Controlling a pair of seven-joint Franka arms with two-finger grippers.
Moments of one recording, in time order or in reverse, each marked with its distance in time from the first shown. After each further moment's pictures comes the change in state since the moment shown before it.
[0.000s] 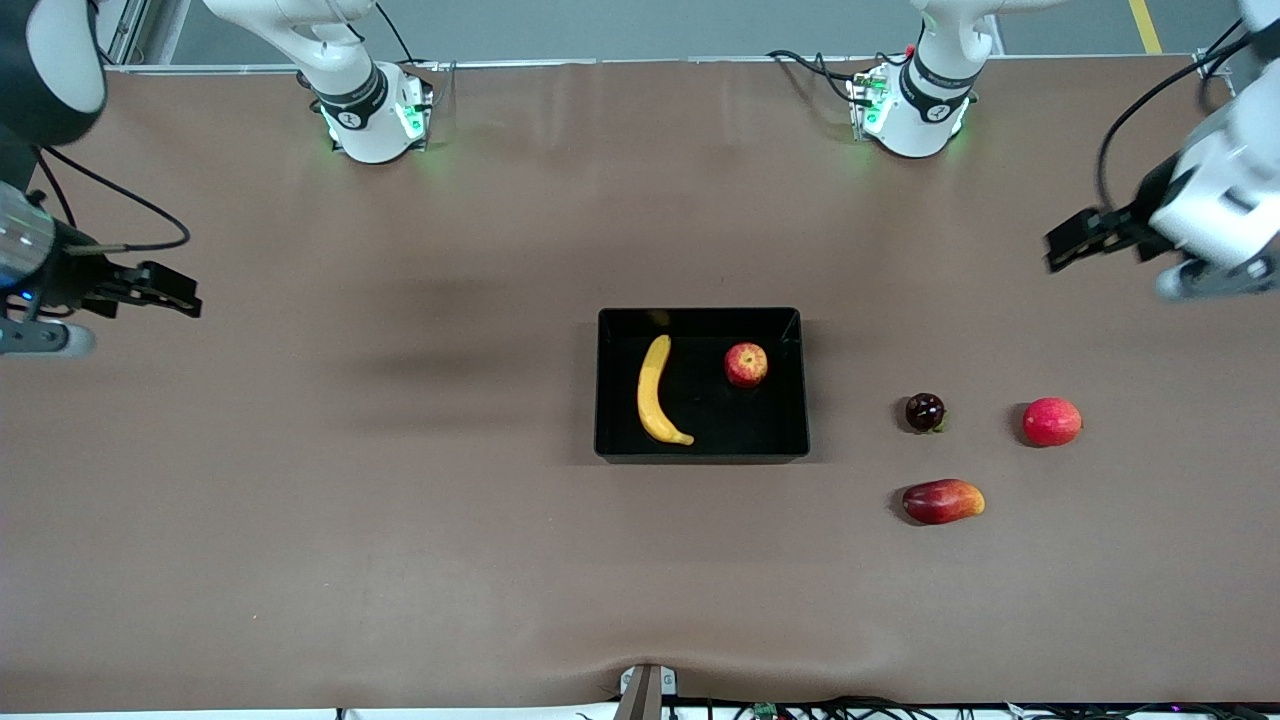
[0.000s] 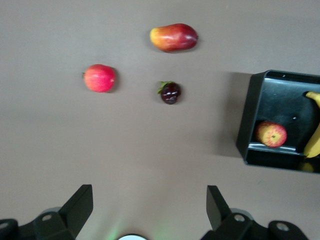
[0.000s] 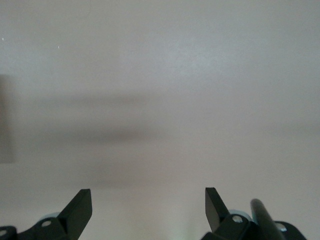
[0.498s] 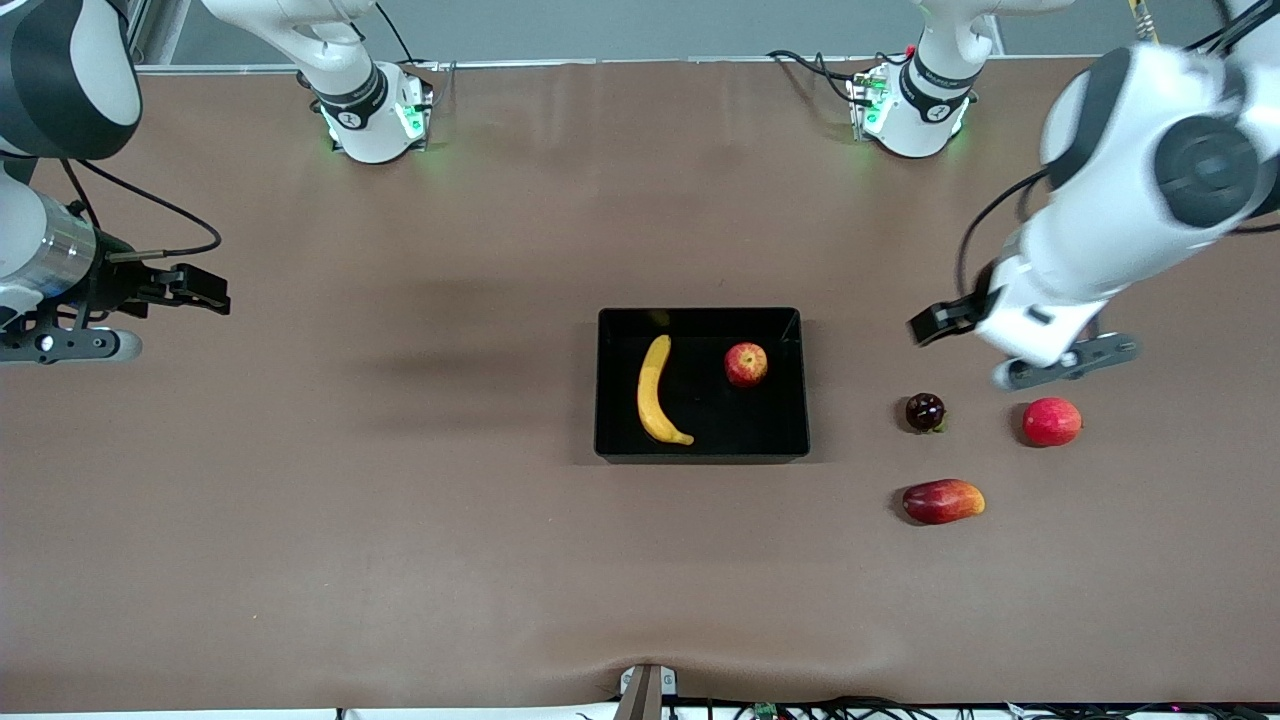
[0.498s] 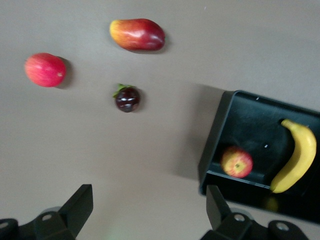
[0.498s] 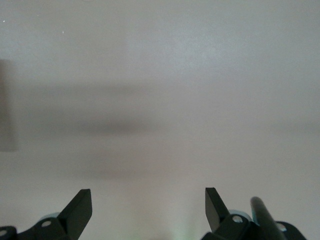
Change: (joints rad) left arm -0.125 0.145 -0.037 -0.062 0.000 0.209 -0.325; right arm 0.030 0.008 -0.004 0.001 0.000 -0.023 0.001
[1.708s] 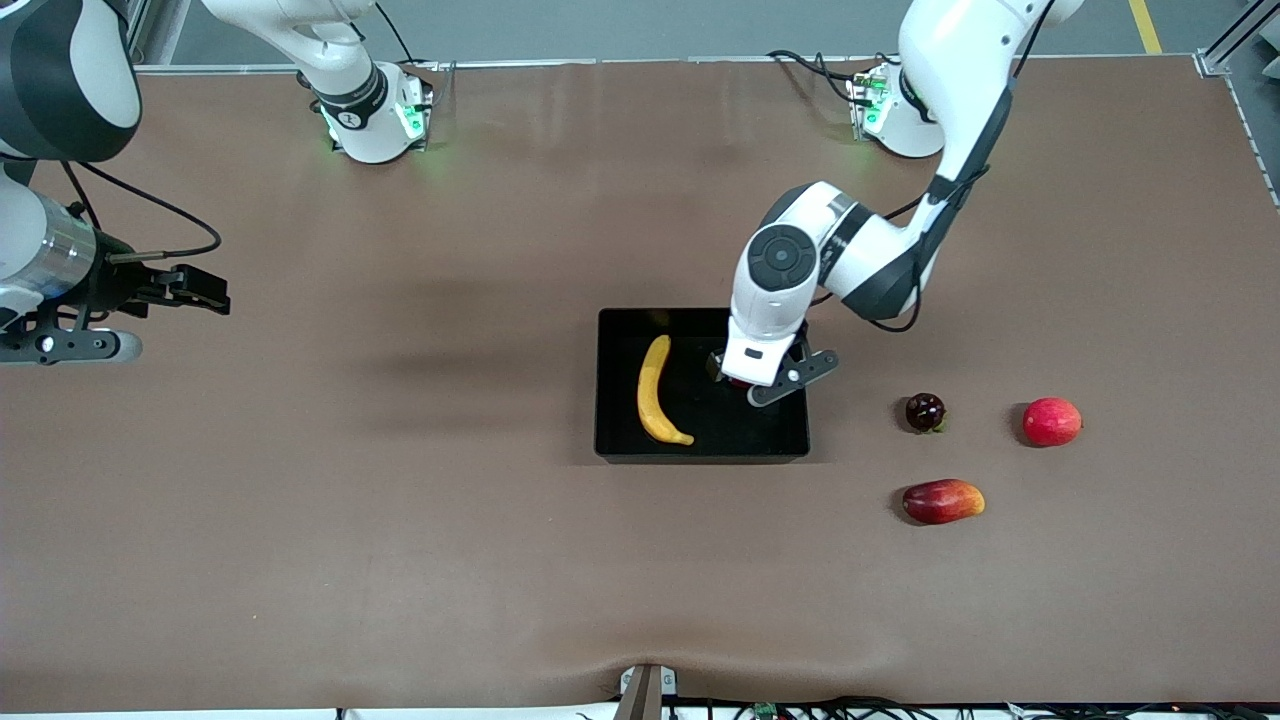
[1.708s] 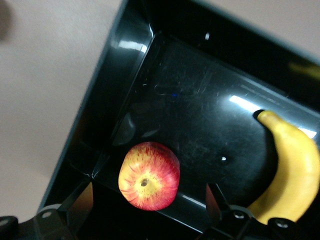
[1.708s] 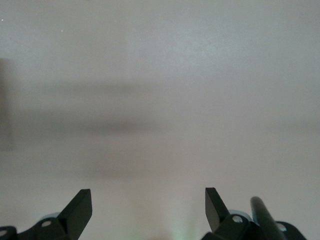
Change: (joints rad) left arm -0.320 0.294 -0.003 -0.187 0.145 0.475 -0.571; right arm -0.001 0.002 0.000 -0.001 0.000 -0.002 0.000
